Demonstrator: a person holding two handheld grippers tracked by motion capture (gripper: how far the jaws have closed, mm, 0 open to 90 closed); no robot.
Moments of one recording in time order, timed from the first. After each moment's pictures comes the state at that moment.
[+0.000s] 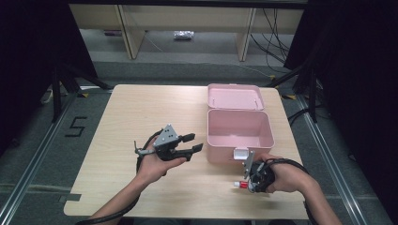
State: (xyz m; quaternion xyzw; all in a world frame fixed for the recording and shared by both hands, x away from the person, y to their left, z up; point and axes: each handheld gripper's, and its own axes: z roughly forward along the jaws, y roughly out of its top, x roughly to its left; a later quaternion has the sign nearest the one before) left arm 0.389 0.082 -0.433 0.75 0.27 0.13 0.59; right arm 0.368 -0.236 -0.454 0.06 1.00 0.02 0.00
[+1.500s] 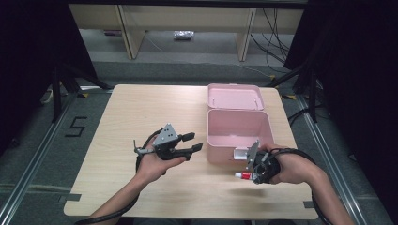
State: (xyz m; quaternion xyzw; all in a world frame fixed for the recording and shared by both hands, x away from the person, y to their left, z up) left arm 0.389 0.082 -0.429 0.75 0.27 0.14 0.59; right arm 0.371 -0.235 -0.411 0.08 1.00 0.04 0.01
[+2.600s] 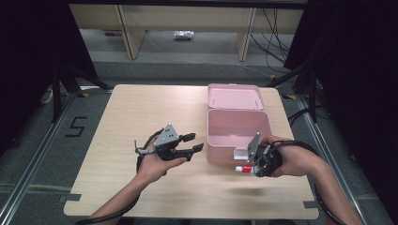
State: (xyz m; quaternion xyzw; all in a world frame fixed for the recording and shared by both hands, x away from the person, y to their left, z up) left arm 0.388 0.080 -0.430 0.75 0.26 0.13 0.59; right arm 0.383 -0.234 -0.387 0.04 1.00 0.04 0.03
